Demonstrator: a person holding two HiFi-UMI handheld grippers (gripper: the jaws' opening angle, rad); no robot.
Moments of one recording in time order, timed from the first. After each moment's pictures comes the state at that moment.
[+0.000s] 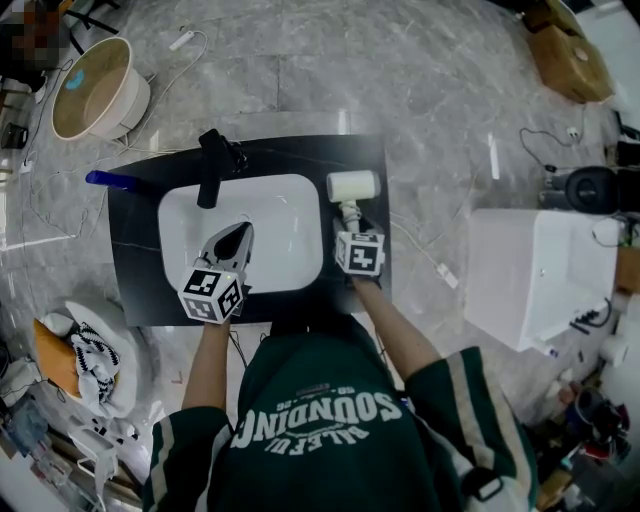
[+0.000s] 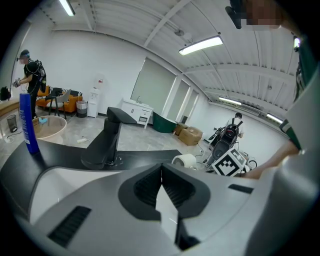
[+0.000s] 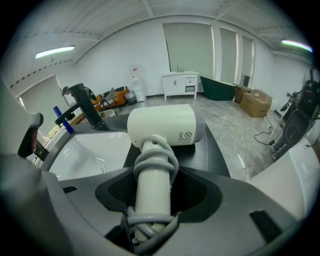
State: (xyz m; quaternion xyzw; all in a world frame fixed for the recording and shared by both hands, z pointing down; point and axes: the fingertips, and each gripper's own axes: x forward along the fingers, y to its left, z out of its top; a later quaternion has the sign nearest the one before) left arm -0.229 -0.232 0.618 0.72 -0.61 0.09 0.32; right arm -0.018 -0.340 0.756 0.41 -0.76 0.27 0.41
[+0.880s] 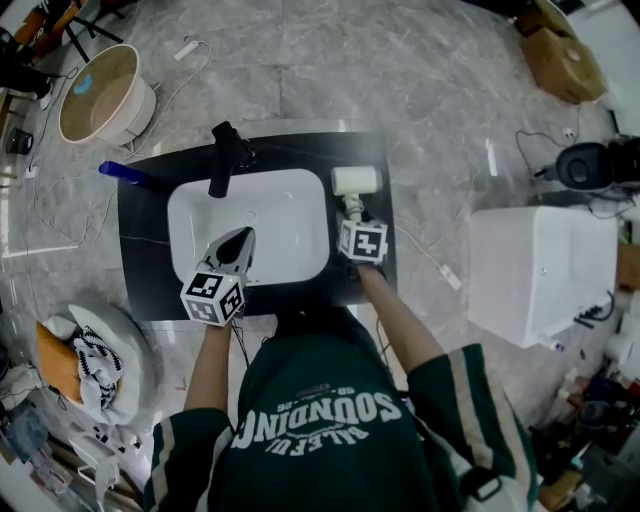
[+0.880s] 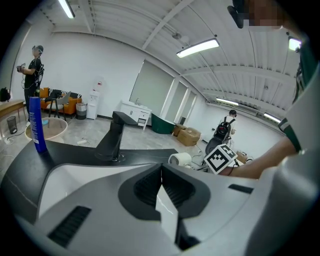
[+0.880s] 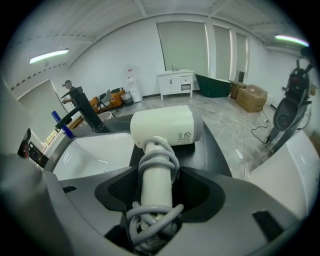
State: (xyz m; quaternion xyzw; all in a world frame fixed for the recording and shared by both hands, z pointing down) left arm -0.229 -0.190 0.607 0.73 -0.61 0.09 0.31; right arm -0.027 -0.325 0.746 0.42 -0.76 0.30 0.40
